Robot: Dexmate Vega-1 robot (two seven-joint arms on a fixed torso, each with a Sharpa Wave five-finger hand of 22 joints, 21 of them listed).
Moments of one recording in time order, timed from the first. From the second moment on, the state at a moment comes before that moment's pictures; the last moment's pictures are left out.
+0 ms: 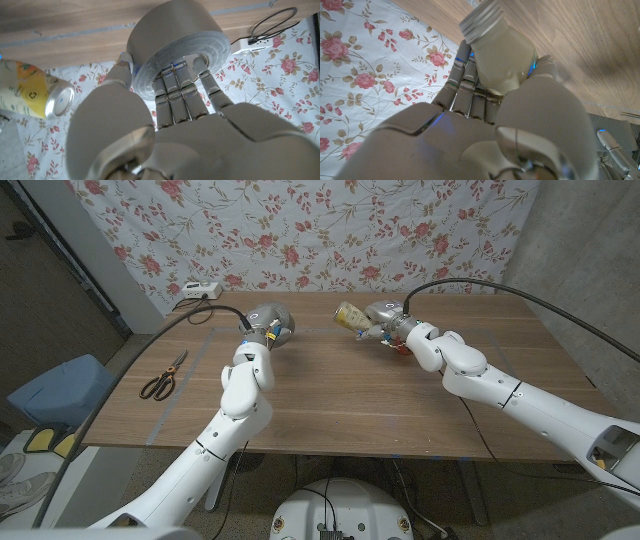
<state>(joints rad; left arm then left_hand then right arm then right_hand) 0.98 0.41 0.46 -2.02 1.03 0.73 -0.03 0.92 0.08 0.46 -0.17 0.20 0.90 0.06 0.43 0.29 0.88 -0.03 0.75 0.28 0.83 -0.10 0.57 0.43 0.22 0.08 0.91 0.23 -0.57 -0.76 -0.84 -1.79 -0.79 -0.28 0.08 1.03 0.10 -0.17 0.01 0.38 0.79 0.16 0.24 0.31 0.80 0.10 0.56 0.52 0.88 0.00 0.59 0.73 0.51 -0.05 1.03 0.23</state>
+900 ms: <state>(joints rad) 0.98 0.22 0.38 -1.96 0.54 0.41 0.64 0.97 0.03 0.46 -0.17 0.19 0.93 0.08 0.40 0.25 0.90 -0.02 0.68 0.39 0.86 -0.11 0.55 0.43 0.25 0.04 0.96 0.22 -0.63 -0.77 -0.81 -1.84 -0.86 -0.35 -0.02 1.03 0.10 -0.15 0.01 0.38 0.79 0.16 0.23 0.32 0.80 0.10 0.56 0.53 0.88 0.00 0.60 0.73 0.51 -0.05 1.05 0.22</state>
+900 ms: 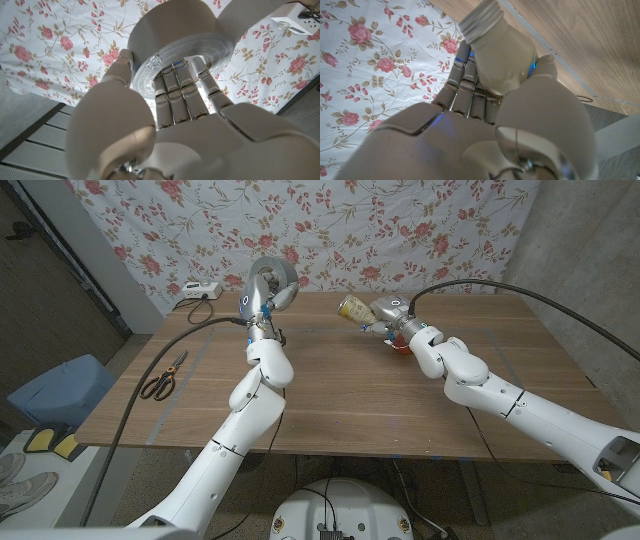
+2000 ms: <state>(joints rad) 0.75 0.18 0.37 -1.82 0.16 0.24 0.51 0.98 0.02 0.47 -0.18 0.18 0.95 0.08 0.38 0.22 0.92 -0.01 0.63 0.35 0.86 -0.11 0.54 0.43 0.24 0.05 1.01 0.21 -0.67 -0.77 -0.79 -1.83 -0.74 -0.26 -0.09 1.04 0.09 -0.15 0.01 0.37 0.80 0.17 0.22 0.32 0.80 0.11 0.56 0.54 0.88 0.00 0.60 0.74 0.50 -0.05 1.07 0.21</state>
